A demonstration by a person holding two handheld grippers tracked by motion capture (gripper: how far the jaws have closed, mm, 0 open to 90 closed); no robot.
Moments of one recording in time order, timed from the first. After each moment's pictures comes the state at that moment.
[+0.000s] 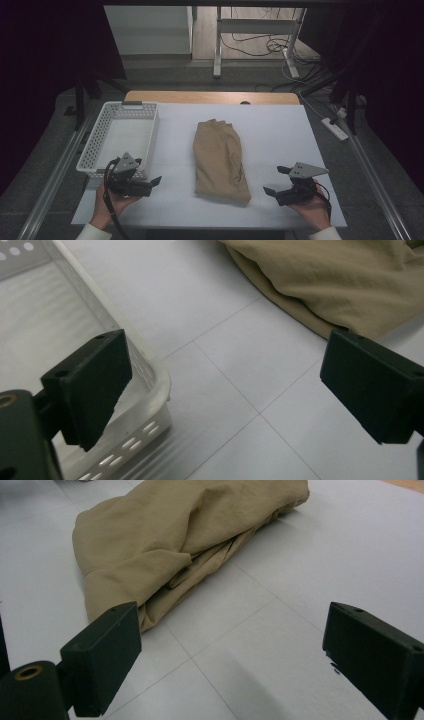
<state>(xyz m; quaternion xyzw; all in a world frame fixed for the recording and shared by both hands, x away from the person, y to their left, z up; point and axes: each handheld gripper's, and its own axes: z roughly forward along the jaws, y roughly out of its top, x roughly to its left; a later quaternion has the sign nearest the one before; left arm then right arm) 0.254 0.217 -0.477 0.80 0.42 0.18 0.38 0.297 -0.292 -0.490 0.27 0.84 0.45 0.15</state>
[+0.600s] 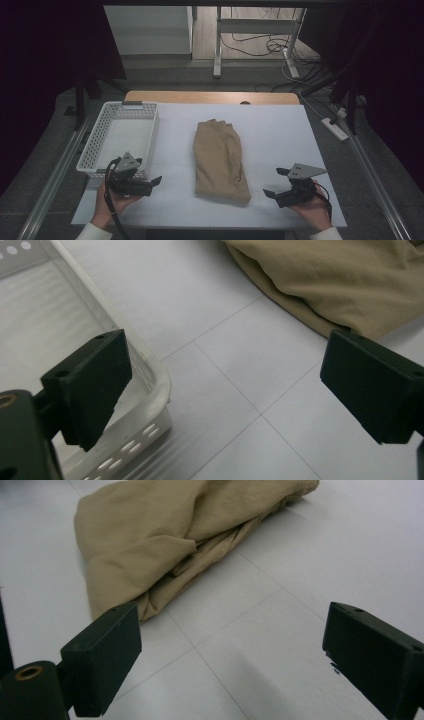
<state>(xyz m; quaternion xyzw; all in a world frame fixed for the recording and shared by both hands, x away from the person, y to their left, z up) 0.256 0.217 -0.479 0.81 0.42 0.18 0.38 0.296 -0.291 -0.490 0.26 0.85 0.44 0.14</state>
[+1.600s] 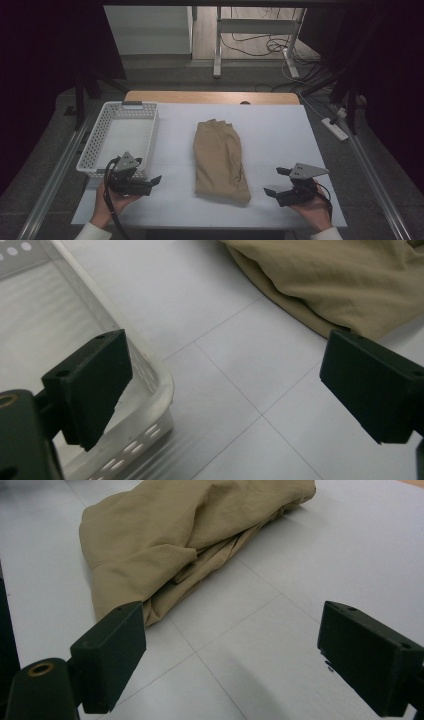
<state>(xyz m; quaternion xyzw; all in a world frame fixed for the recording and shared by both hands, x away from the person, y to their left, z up) 0.257 0.218 -0.478 0.81 0.41 0.17 0.38 0.295 -0.293 -0.489 0.26 0.85 0.44 0.14</state>
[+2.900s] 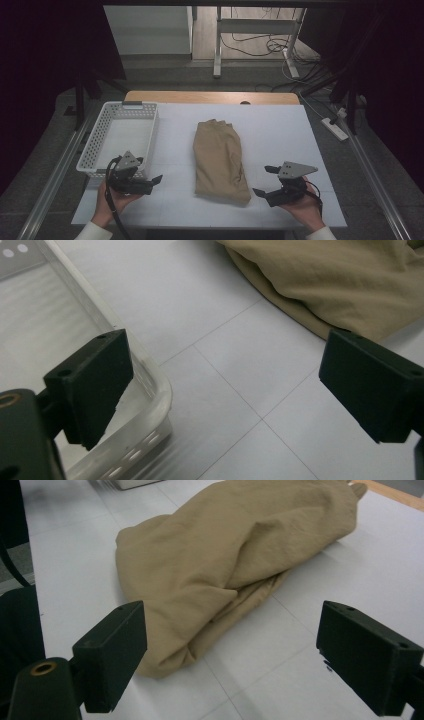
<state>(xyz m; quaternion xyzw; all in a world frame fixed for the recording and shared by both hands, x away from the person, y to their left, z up) 0.260 0.216 -0.479 0.81 0.41 0.17 0.39 0.292 -0.258 -0.476 0.21 0.85 0.45 0.13</state>
